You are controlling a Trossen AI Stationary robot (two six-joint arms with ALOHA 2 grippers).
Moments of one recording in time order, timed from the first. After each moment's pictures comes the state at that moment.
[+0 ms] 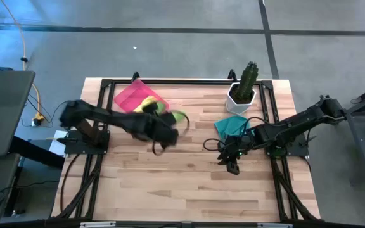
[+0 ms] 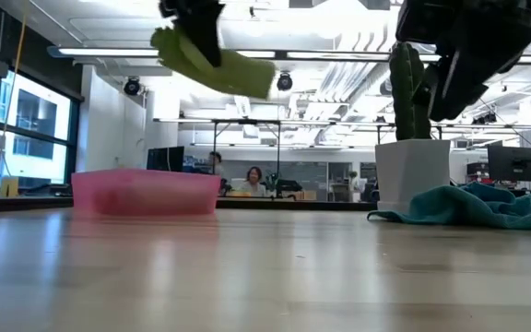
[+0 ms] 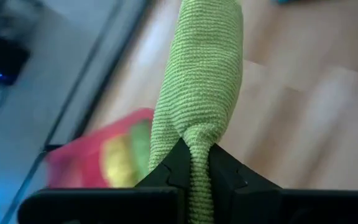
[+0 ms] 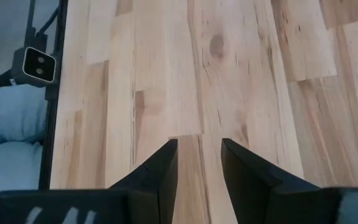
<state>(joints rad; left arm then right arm) -0.08 1.71 1.62 -1.25 -0.69 -0.52 0.30 1.25 0.74 -0.36 -0.11 0.47</state>
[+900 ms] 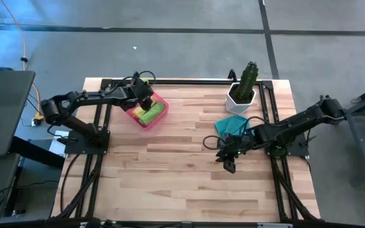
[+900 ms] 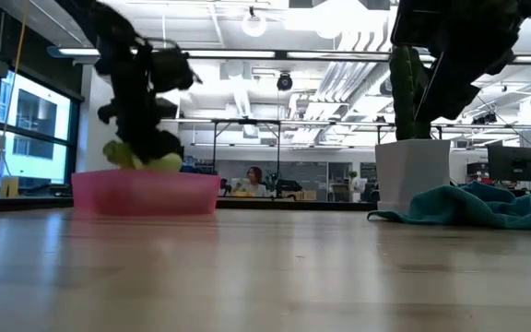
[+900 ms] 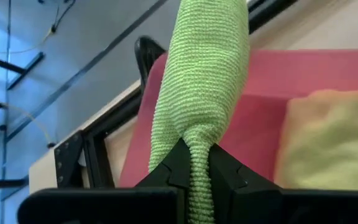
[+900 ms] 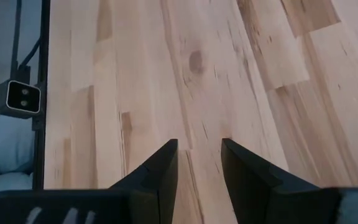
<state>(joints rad) 0.68 1.44 0.80 -0.52 -0.72 -0.25 0.29 1.25 0.74 -0.35 -0.02 0.56</state>
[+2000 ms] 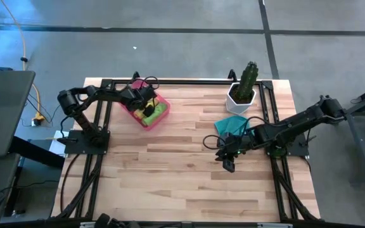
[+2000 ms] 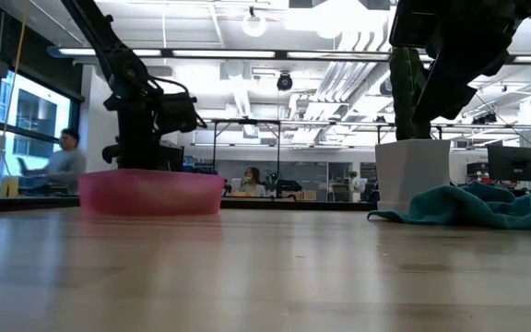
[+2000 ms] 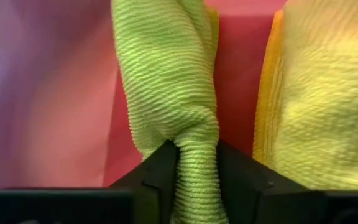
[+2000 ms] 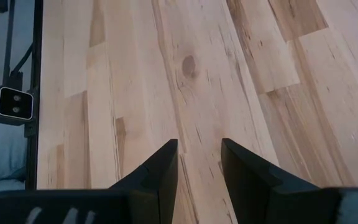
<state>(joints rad) 0.73 1.67 0.77 -0.41 -0.51 -0.22 0.29 1.25 0.74 -0.35 0.01 0.57</state>
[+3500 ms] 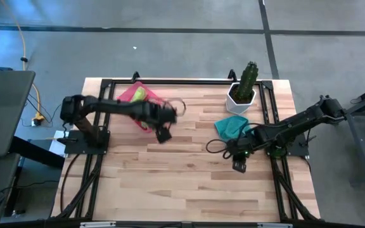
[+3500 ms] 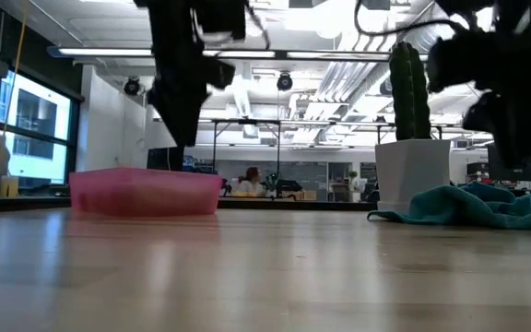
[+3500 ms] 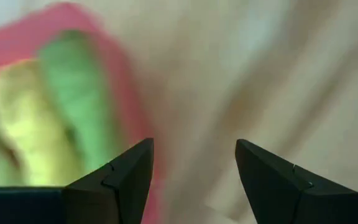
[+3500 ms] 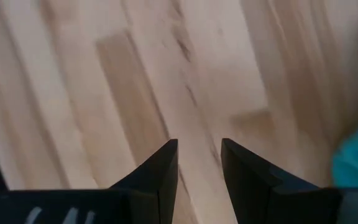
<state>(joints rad) 0.20 1.67 1.29 -1.02 -0.19 -0.42 0.30 1.25 0.74 -0.73 -0.12 0.64</state>
